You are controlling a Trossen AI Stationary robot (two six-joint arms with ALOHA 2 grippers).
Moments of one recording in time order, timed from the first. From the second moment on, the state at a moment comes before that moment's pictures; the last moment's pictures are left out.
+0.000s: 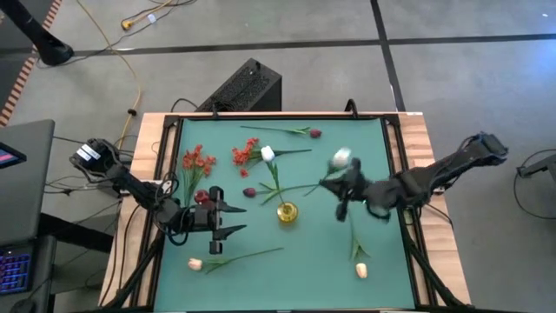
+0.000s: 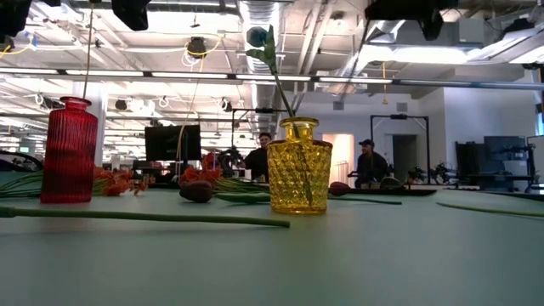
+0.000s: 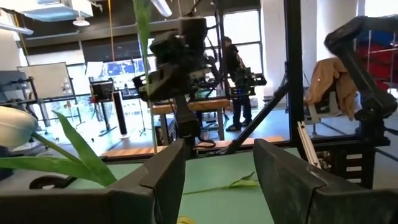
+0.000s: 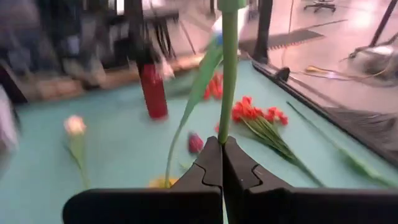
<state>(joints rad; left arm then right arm) -0.59 1.32 0.38 1.20 -0.63 0.24 0.39 0.99 0.72 -0.02 0.70 0.34</state>
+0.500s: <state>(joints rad) -0.55 1.31 0.38 1.13 -0.65 0.22 0.36 0.98 0.62 0.29 0.55 0.31</state>
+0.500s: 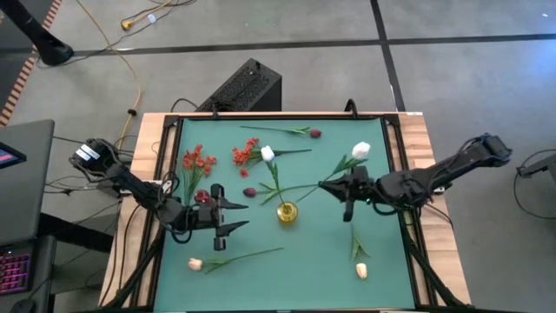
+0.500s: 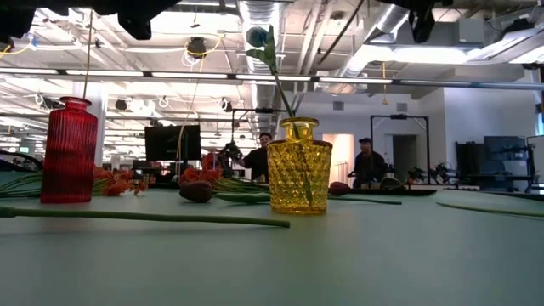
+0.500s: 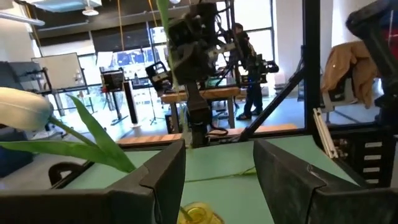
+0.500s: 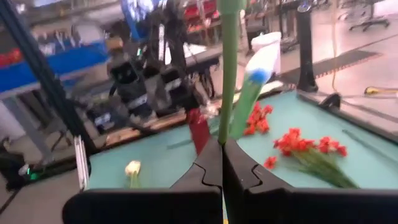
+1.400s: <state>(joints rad) -0.54 1.31 0.38 1.02 -0.63 0.16 0.29 1.25 0.75 0.19 0.50 0.38</state>
